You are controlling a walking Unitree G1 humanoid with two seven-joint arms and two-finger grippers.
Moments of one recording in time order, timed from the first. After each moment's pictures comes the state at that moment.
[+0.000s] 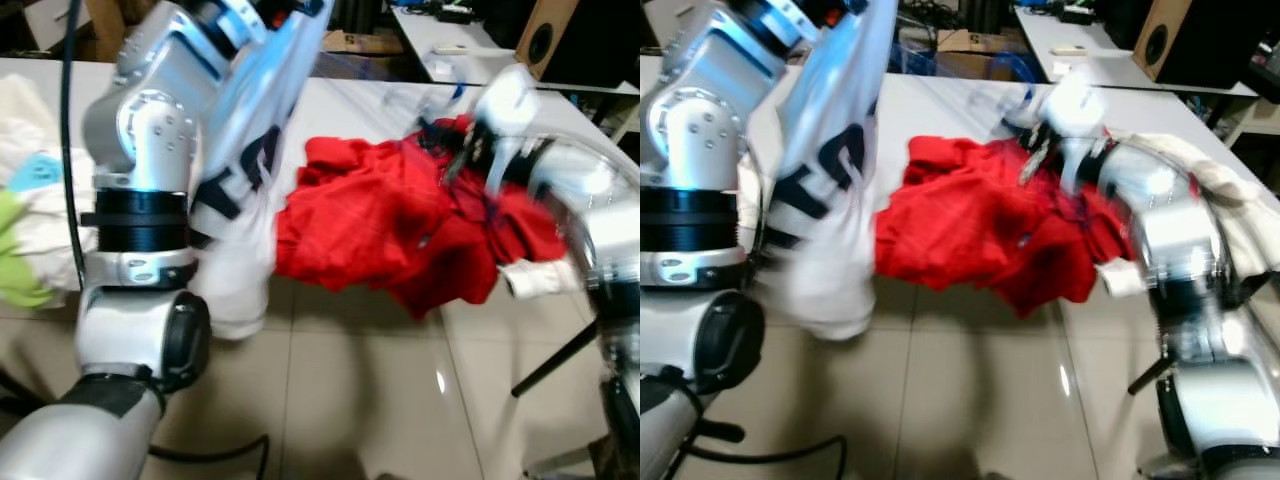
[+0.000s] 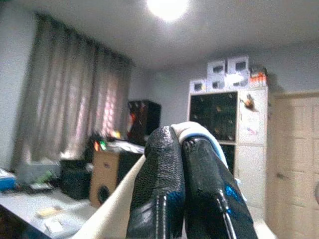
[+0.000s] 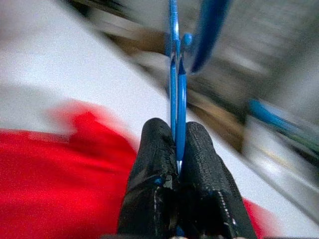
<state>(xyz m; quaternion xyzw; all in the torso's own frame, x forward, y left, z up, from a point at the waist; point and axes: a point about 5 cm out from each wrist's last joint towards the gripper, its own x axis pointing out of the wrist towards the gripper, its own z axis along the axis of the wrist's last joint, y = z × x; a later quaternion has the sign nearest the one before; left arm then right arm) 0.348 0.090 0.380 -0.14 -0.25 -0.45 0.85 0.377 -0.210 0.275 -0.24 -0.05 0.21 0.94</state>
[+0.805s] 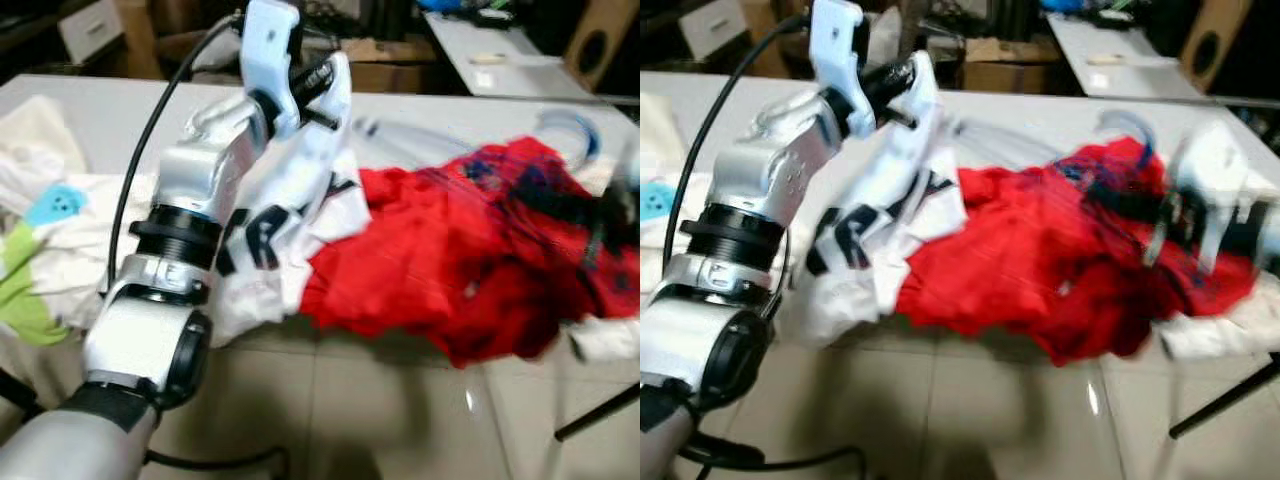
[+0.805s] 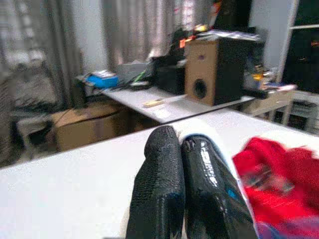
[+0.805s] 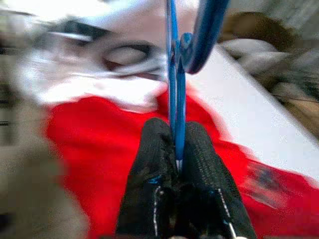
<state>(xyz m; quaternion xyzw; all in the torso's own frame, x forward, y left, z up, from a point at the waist) 0.398 0.101 0.286 0.01 -0.07 -0.31 0.95 0.253 -0.252 0.257 -0.22 0.05 0.43 0.87</state>
